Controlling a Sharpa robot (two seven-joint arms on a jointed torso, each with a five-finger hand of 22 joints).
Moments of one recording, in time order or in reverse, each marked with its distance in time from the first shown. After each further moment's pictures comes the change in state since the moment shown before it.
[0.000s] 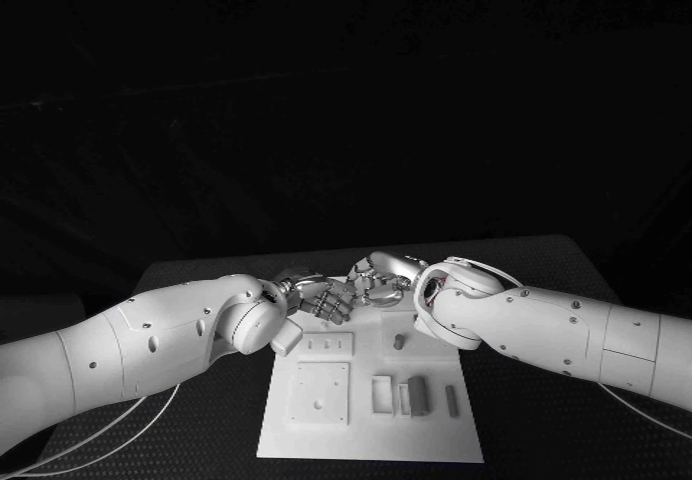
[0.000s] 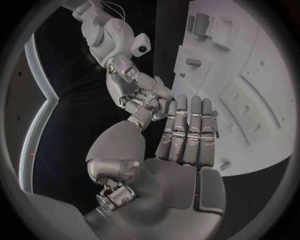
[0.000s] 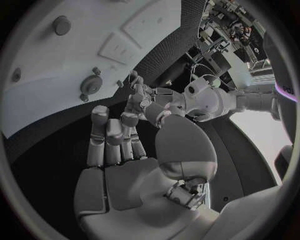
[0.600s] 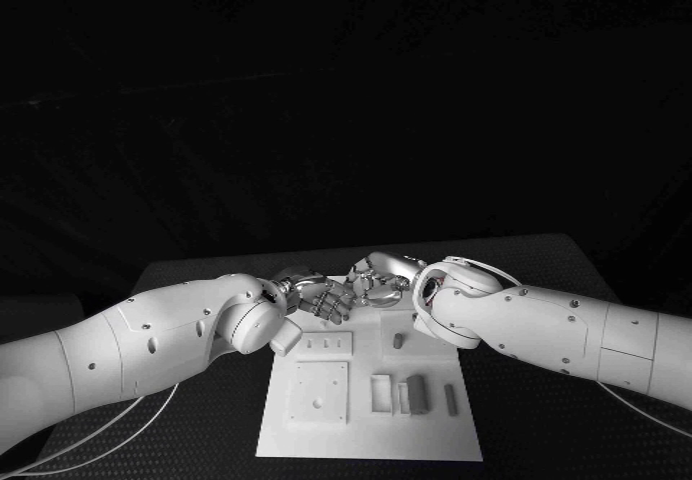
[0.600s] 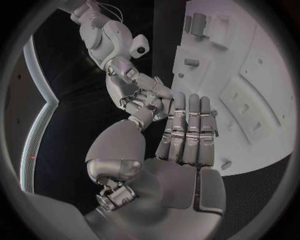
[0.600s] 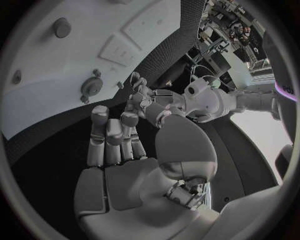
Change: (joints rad) left arm 0.000 0.001 0.000 0.001 -0.027 0.000 -0.004; left_hand 0.020 -0.003 0.089 0.002 0.134 0.026 0.017 0.018 0.000 0.069 -0.030 0.023 0.058 0.059 -0.030 0.019 0.044 0.000 0.049 -0.038 0.000 0.014; right arm 0.000 0.001 -0.001 -0.002 0.001 0.011 -0.002; right_hand 0.000 0.000 0.000 0.000 0.000 0.000 0.000 0.003 0.005 -0.002 0.002 0.000 0.001 0.000 -0.004 0.000 0.000 -0.002 0.000 0.000 0.000 0.000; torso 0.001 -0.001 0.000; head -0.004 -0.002
